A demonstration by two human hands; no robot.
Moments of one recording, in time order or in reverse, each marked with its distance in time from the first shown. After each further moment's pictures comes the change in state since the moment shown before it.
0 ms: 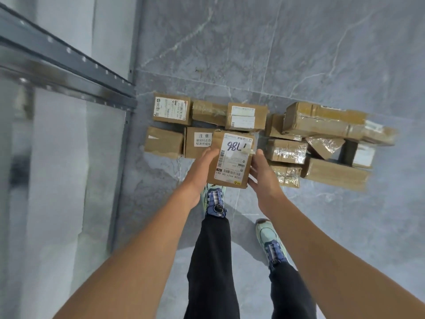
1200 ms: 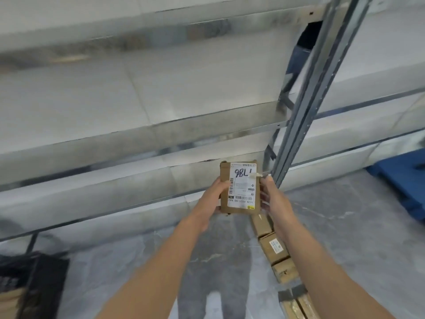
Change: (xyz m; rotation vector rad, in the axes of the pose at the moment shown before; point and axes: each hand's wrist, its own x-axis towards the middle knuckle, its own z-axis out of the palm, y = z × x) left_hand -0.644 -0.056 -0.027 -0.717 0.718 0.592; right_hand -0.574 -0.067 0.078 -0.815 -0.798 -0.655
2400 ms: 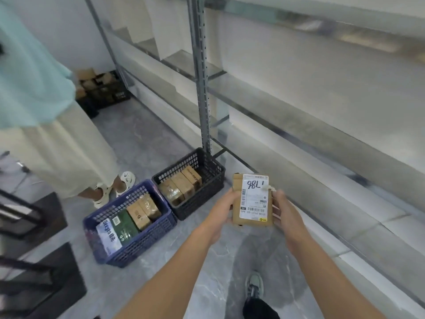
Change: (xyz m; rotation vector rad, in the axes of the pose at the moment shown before) left_hand -0.340 -0.206 -0.460 -0.599 0.883 -0.037; right_hand -0.224 0.091 0.573 -0.554 -0.928 -0.015
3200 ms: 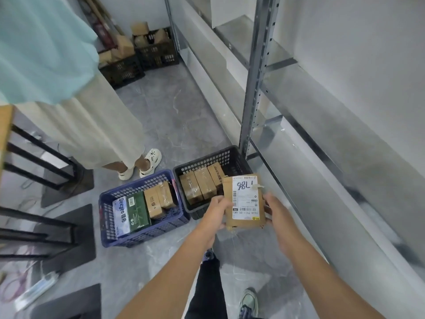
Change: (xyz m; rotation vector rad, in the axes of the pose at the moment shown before) left_hand 0.237 0.019 -0.107 -0.197 0.385 -0.270; right_hand 0.287 -0.068 0.108 -0.253 -0.366 0.189
